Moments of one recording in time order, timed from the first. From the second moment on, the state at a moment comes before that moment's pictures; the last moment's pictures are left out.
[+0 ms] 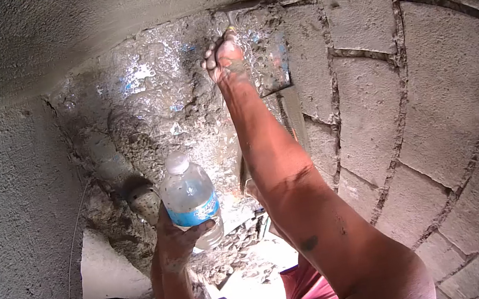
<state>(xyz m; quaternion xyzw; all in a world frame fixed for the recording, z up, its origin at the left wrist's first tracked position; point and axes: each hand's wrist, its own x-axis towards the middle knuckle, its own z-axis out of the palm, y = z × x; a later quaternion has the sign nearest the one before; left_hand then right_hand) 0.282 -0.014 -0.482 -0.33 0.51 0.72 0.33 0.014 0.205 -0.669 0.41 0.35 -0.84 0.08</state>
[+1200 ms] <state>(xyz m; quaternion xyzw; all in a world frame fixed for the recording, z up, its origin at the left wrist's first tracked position) 0.283 -0.010 -0.471 -0.34 0.47 0.76 0.30 0.008 0.201 -0.602 0.45 0.61 -0.62 -0.21</state>
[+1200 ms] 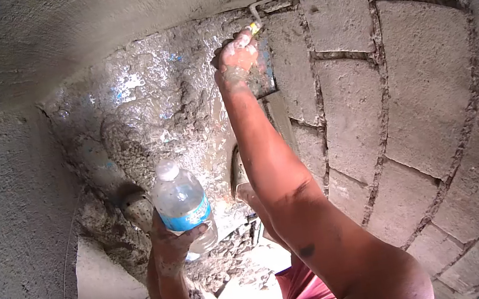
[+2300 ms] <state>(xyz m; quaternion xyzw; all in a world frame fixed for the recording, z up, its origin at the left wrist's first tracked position) 0.289 0.007 -0.470 -0.33 0.45 0.78 0.27 0.336 0.477 -0.642 0.30 0.89 -0.01 0.34</state>
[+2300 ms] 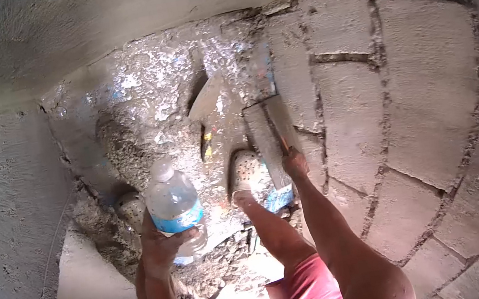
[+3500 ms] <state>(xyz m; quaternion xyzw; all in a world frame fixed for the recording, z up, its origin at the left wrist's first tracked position) 0.285 -0.002 -0.482 -0.40 0.54 0.71 0.23 -0.085 0.430 -0.559 0.15 0.84 -0.52 -0.08</state>
